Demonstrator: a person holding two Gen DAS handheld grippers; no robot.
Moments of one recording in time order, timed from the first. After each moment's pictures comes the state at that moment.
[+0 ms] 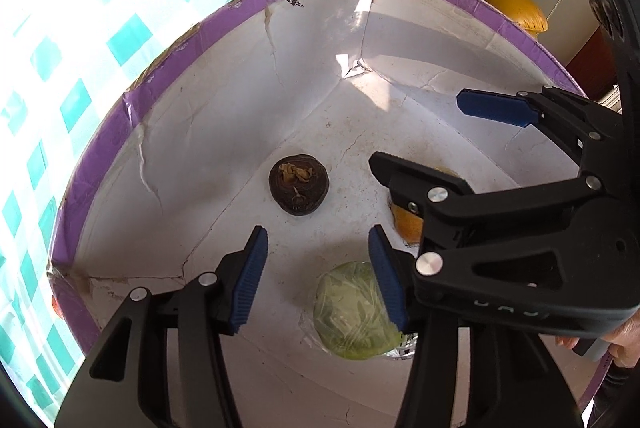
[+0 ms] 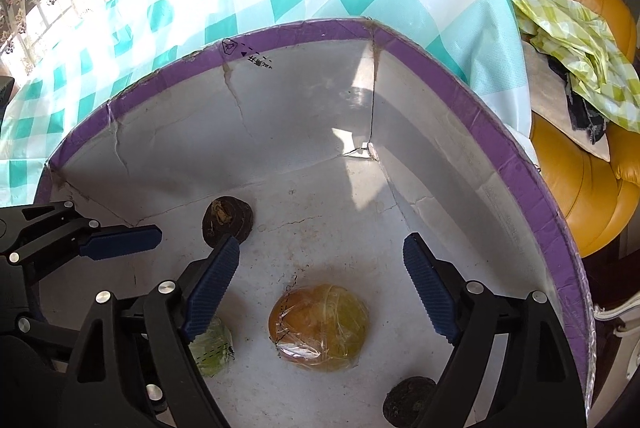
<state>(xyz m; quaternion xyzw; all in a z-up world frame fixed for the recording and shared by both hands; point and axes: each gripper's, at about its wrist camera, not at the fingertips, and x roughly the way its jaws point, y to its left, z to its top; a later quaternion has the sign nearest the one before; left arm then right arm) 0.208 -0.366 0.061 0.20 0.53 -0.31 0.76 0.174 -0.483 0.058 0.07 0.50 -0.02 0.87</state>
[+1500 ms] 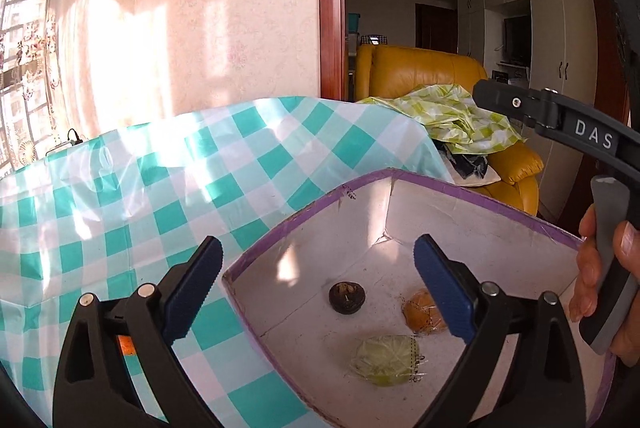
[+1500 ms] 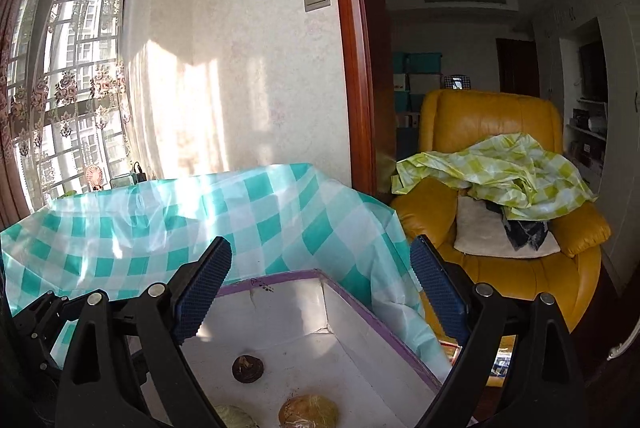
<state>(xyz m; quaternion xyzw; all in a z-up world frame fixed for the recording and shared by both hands) 0.119 -0.286 0.139 0.08 0.21 -0.30 0.93 0.072 -0.489 0.186 0.07 0.14 -0.12 0.98</state>
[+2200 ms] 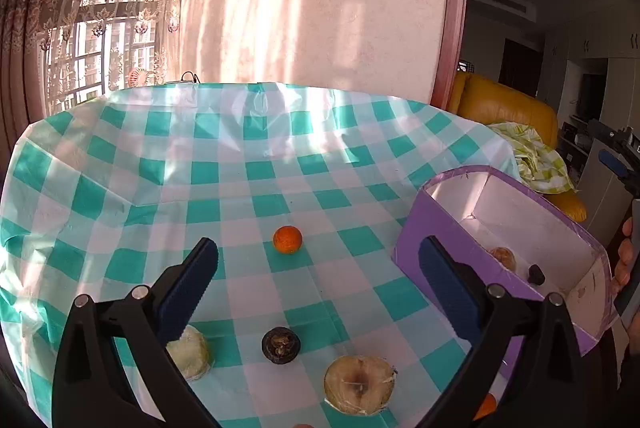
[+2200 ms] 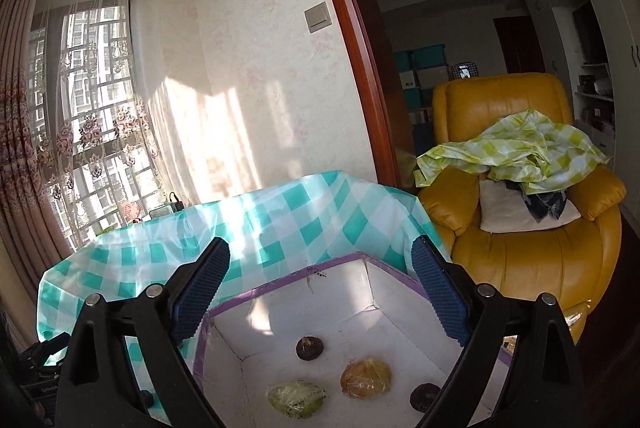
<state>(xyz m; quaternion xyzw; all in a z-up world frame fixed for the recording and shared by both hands) 0.054 -0.084 0.135 -0.02 0.24 -0.15 0.96 0.002 -0.458 0.196 0.15 0.12 -0.07 0.98</state>
